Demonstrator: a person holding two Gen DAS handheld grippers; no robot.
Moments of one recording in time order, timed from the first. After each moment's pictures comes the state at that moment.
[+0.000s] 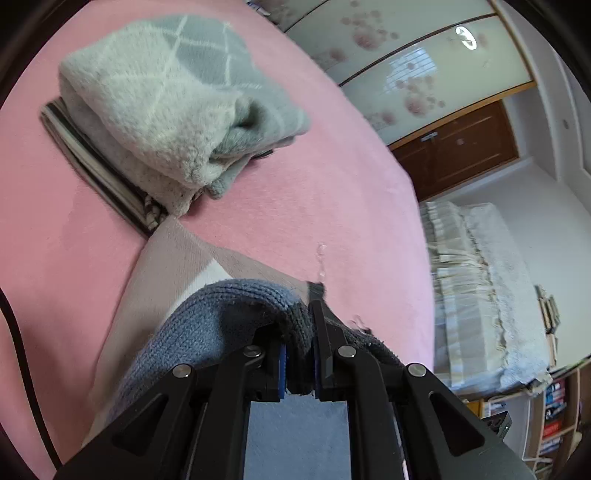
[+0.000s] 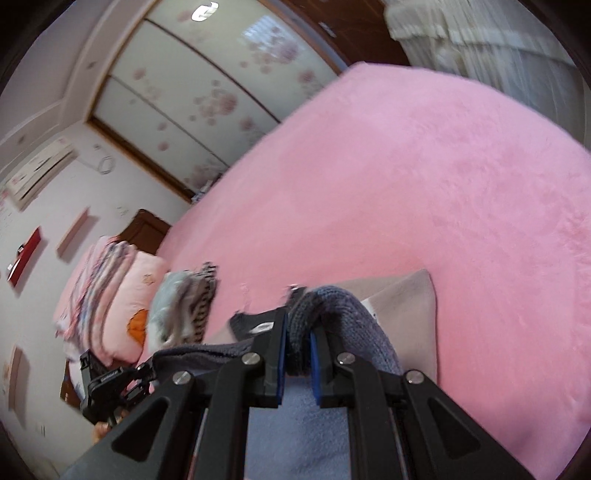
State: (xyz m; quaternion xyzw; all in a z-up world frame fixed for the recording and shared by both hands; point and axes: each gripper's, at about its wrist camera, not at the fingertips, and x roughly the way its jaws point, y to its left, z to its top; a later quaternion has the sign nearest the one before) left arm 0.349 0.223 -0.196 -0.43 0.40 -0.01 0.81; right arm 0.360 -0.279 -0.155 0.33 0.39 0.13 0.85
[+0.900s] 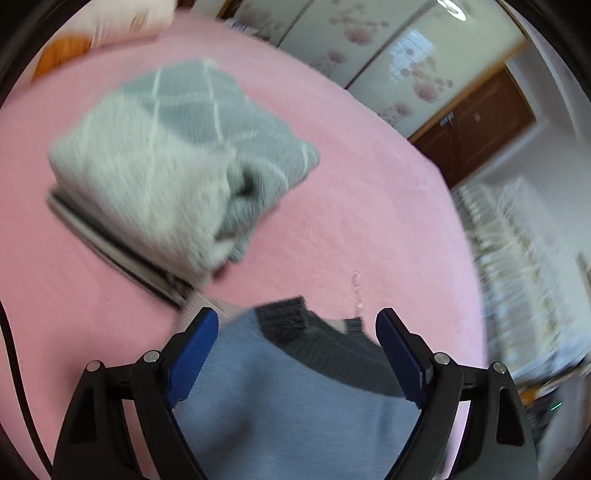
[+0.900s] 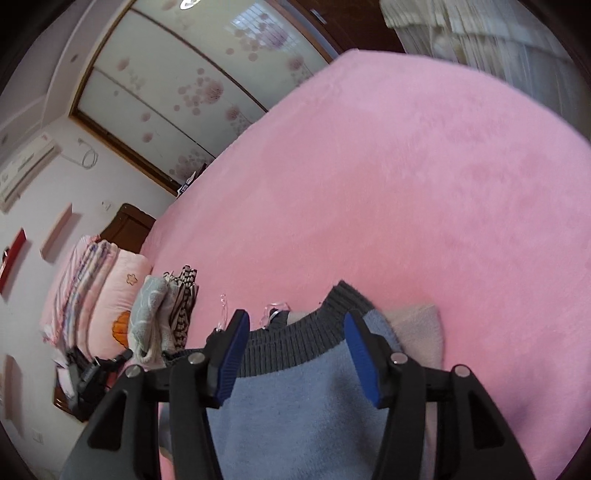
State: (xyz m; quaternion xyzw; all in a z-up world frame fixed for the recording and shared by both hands) left arm 0.380 0.216 -0.157 -0.29 0.42 0.05 0.86; right arm 0.393 -0.277 -0.146 0.29 0.40 0.13 0.86
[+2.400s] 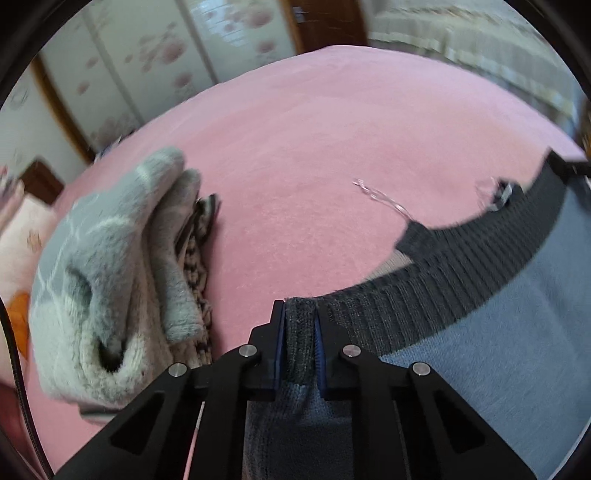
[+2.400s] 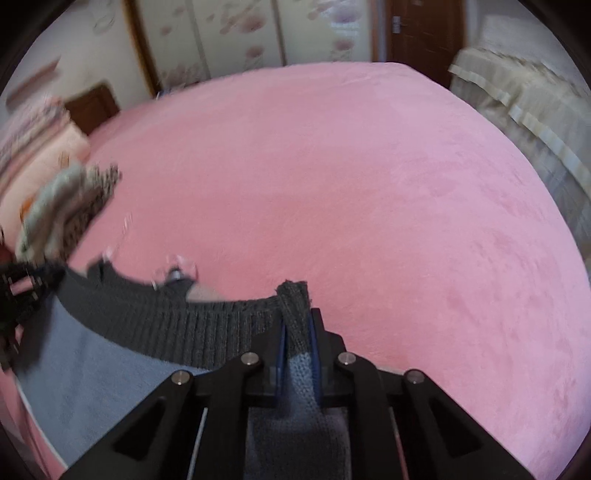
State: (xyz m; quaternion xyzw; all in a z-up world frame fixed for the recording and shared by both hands) left arm 0.440 0.129 -0.218 0.15 0.45 -0.05 0.88; right arm 0.447 -0.241 -0.200 0.06 0.45 0.09 0.89
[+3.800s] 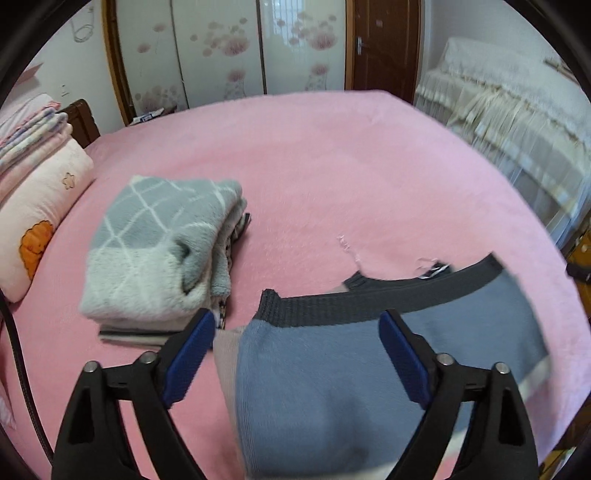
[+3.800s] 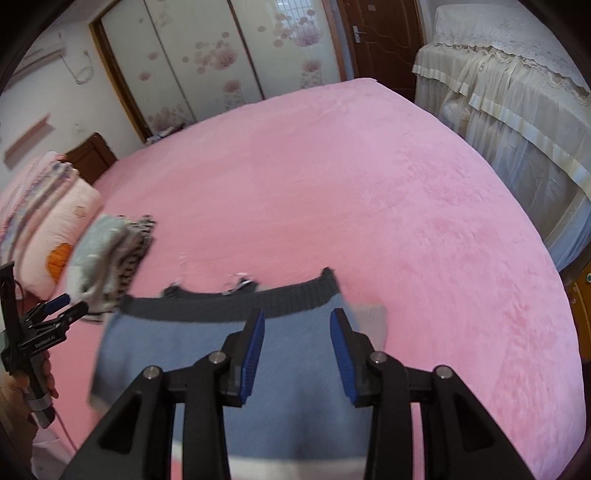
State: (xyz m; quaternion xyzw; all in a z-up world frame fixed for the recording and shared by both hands) left arm 0.355 0.126 -0.097 0.02 0.42 -0.01 0.91; right arm 0.342 -0.237 -0.092 0.11 0.43 0.08 0.89
